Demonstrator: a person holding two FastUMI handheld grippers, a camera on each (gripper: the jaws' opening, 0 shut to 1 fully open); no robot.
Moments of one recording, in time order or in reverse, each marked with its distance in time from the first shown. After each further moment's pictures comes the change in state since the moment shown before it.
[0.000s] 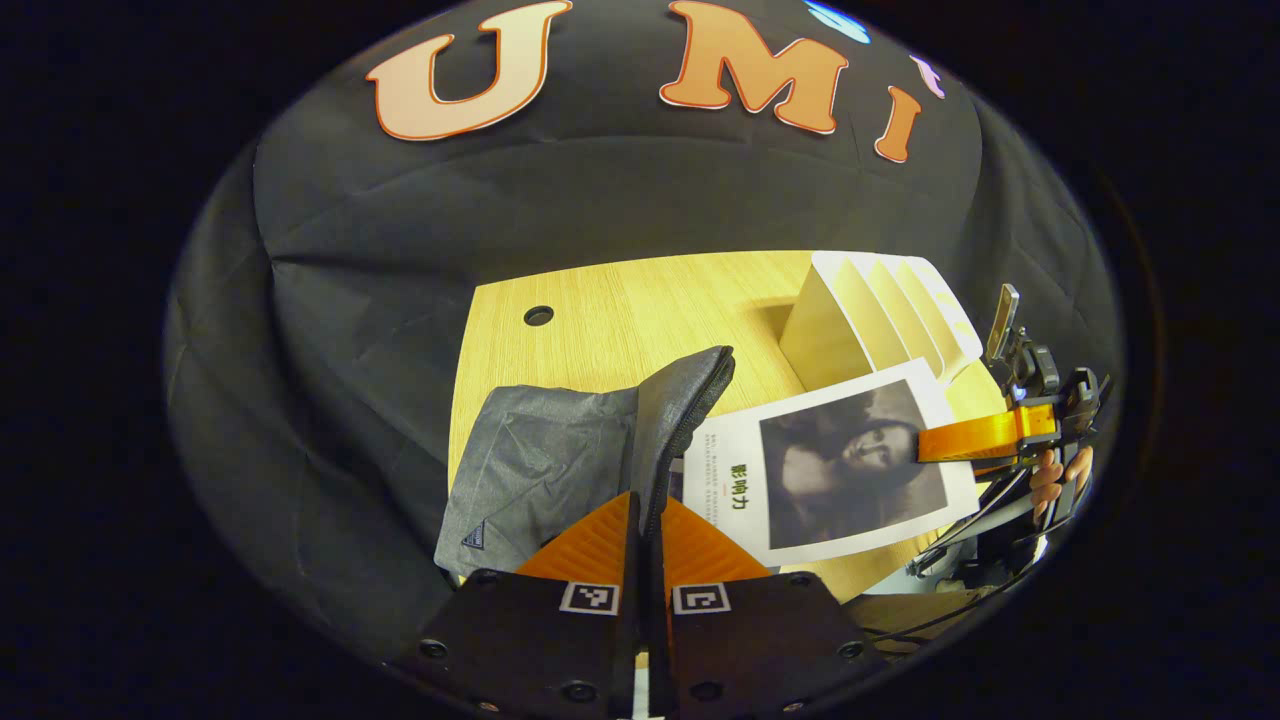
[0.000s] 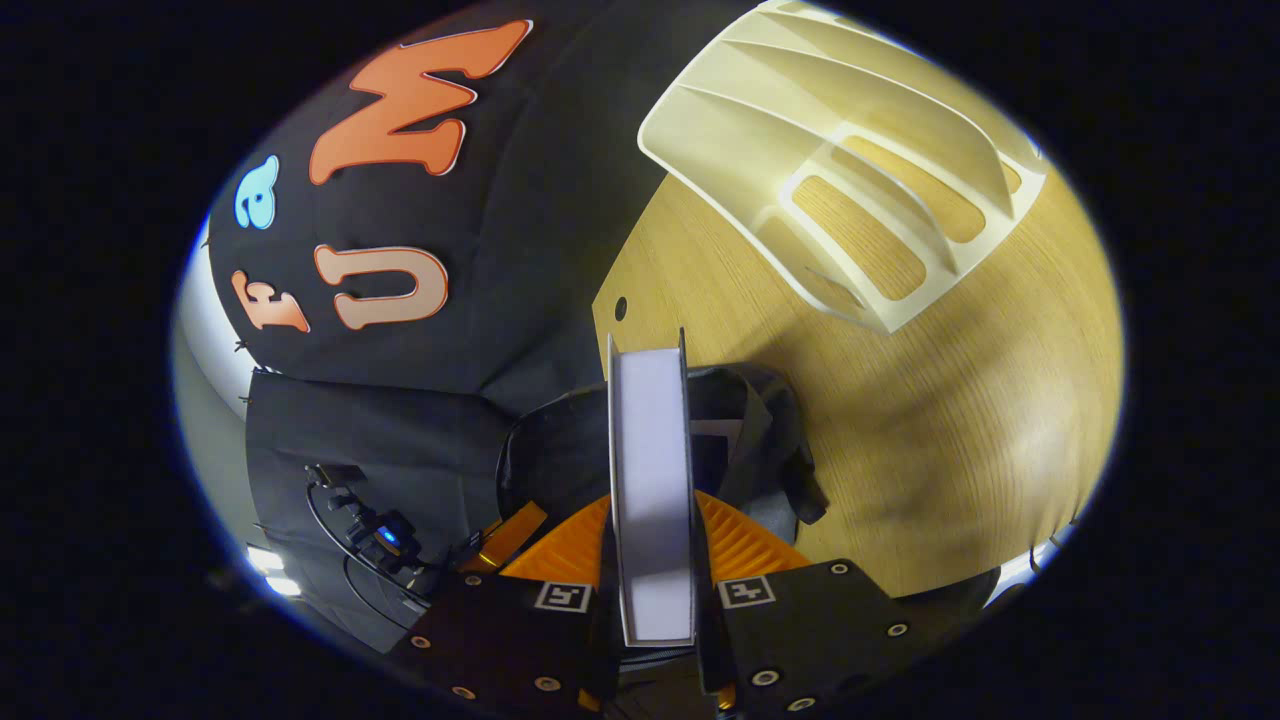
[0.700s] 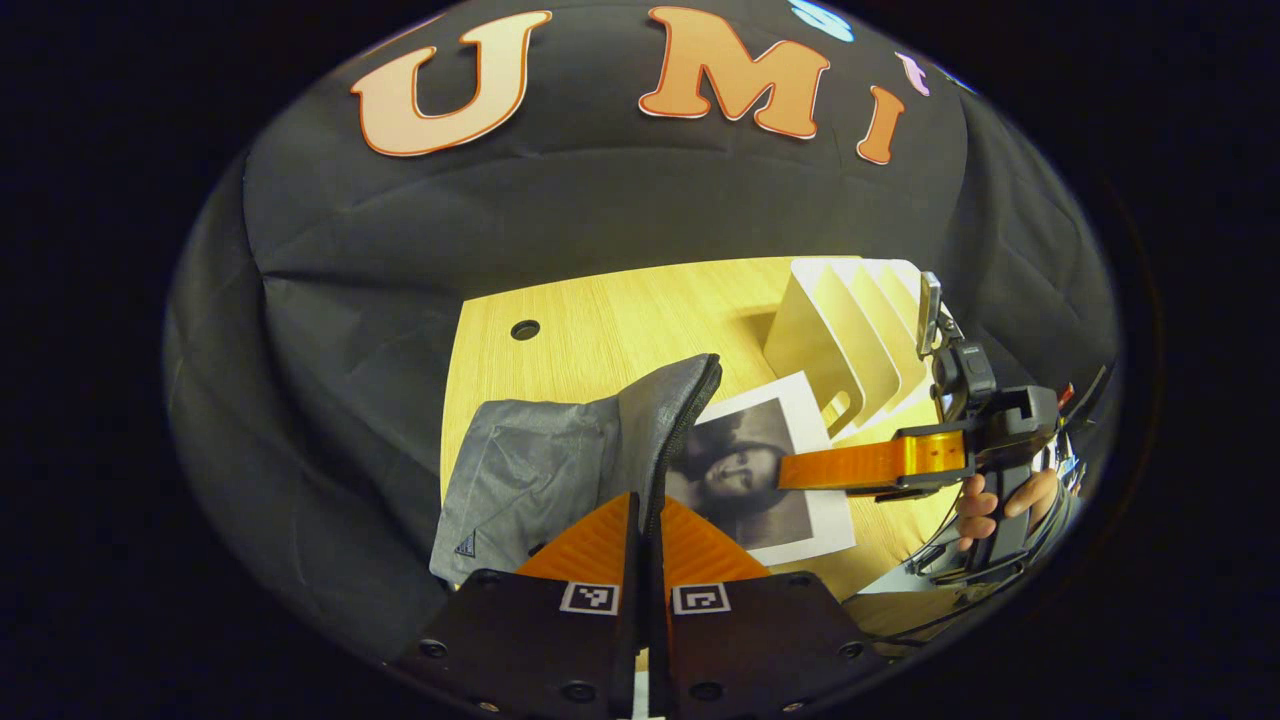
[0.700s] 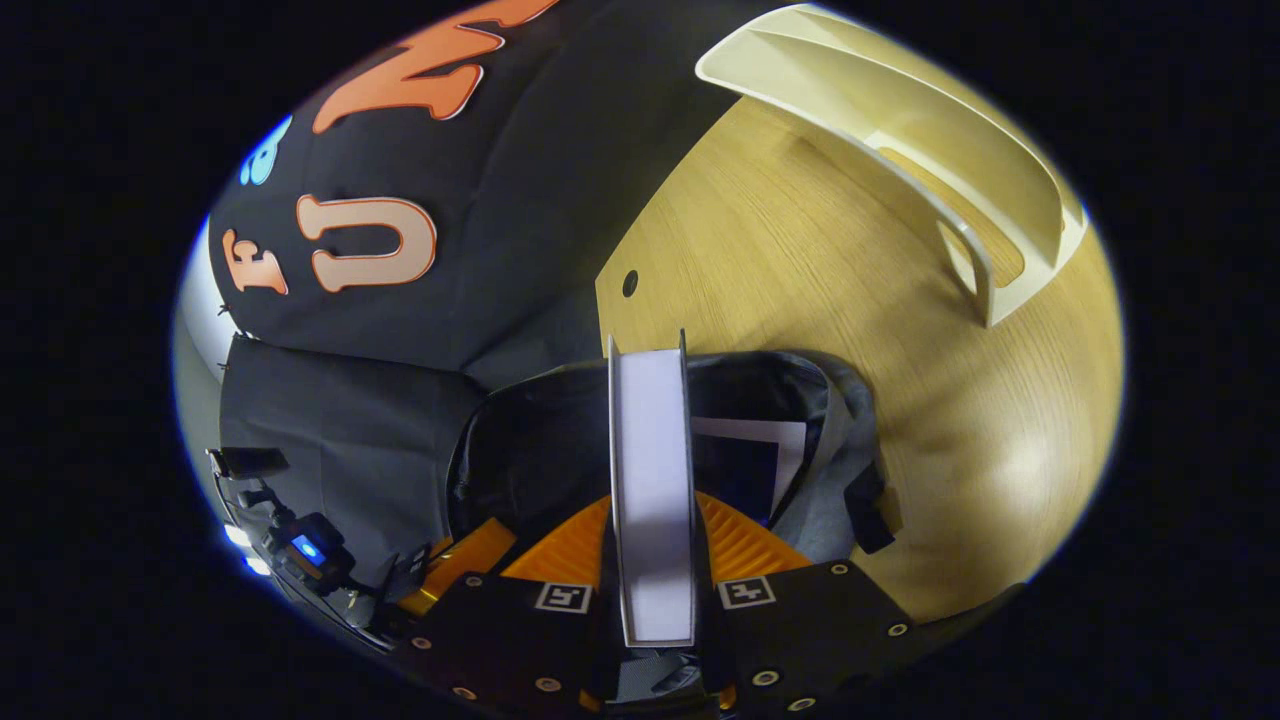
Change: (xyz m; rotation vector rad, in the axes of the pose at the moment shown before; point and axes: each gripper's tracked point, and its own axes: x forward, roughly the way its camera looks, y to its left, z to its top) left arm -0.004 -0.014 0.007 0.029 -0.030 -0.034; right arm 0.086 0.026 -0.018 -0.061 0.023 -0.016
